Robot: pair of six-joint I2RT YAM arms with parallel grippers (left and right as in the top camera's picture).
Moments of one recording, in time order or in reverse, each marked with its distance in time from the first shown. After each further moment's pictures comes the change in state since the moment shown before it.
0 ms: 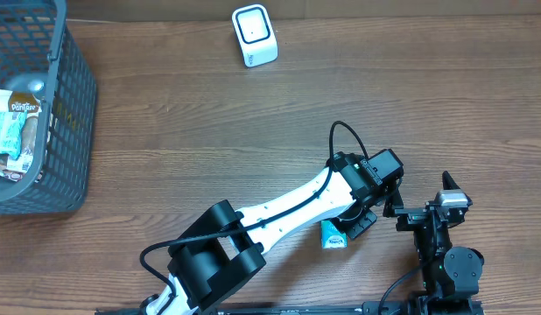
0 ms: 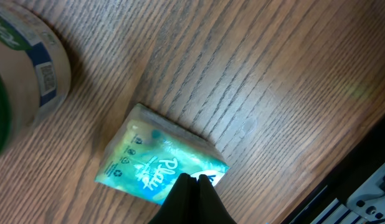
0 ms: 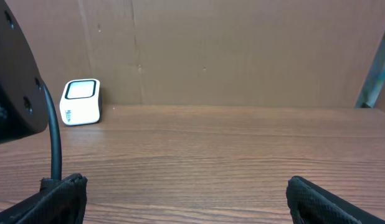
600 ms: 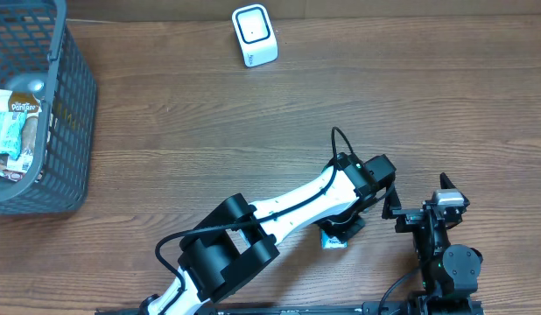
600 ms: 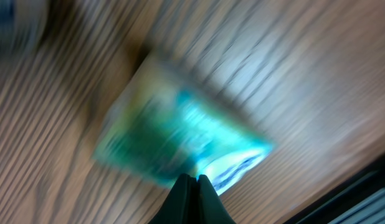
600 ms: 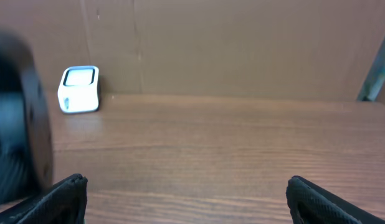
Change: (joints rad) left arm 0.008 0.069 0.001 -0.116 -0.026 0.000; right arm 0.000 0.004 0.000 -0.033 -0.006 -0.015
